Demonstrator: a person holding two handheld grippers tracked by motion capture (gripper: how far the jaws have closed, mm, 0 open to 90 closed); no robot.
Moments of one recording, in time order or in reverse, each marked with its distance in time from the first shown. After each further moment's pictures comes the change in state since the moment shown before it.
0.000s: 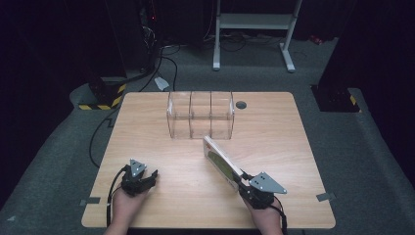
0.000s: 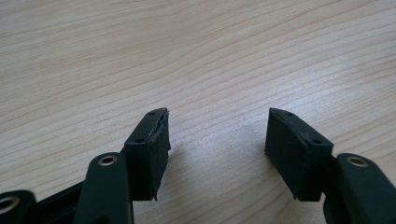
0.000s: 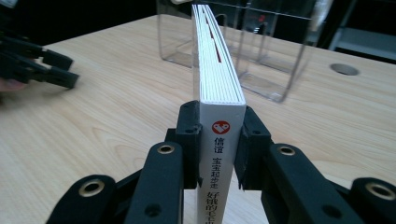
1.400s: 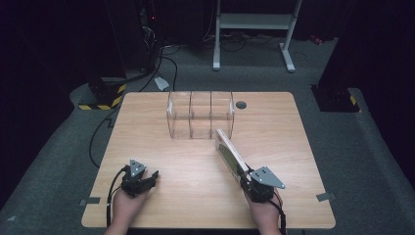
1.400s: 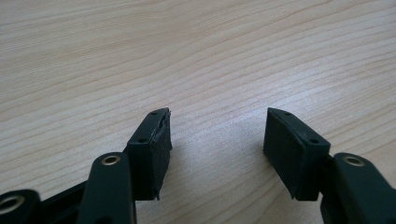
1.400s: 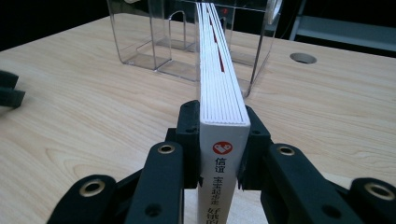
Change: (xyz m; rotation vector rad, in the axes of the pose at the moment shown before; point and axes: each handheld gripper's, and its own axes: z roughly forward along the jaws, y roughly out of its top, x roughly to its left) left arm 0.001 -0.001 0.000 0.005 -0.040 -0.027; right arm -0.005 0.007 0.011 0.022 -0.147 0.071
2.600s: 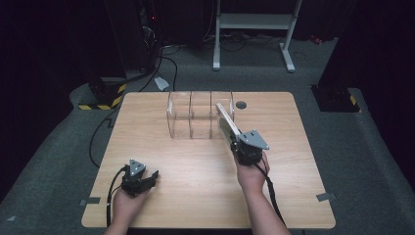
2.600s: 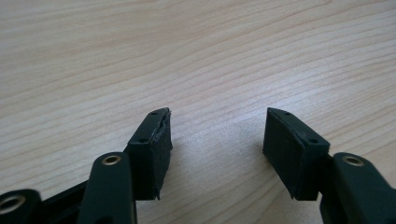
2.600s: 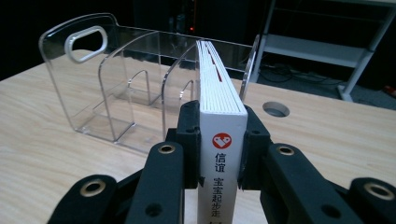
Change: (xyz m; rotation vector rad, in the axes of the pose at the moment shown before) left arm 0.003 0.000 0.001 0.004 -0.022 -0.028; right arm -0.006 0.079 0.065 -0.038 -0.134 0.019
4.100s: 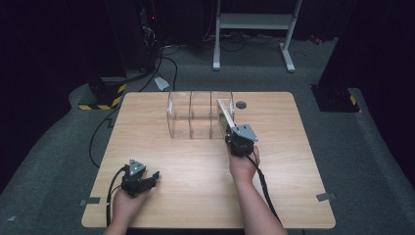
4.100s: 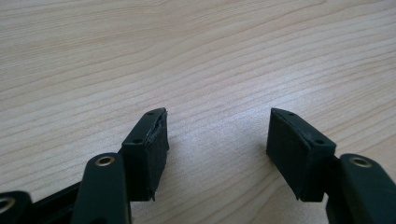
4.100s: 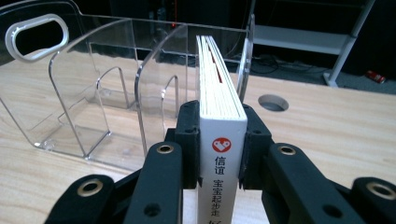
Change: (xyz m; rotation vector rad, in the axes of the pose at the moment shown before) left arm 0.000 0.000 0.000 0.002 -0.013 0.002; right arm 0.004 -0.010 0.048 0.020 -0.077 0.043
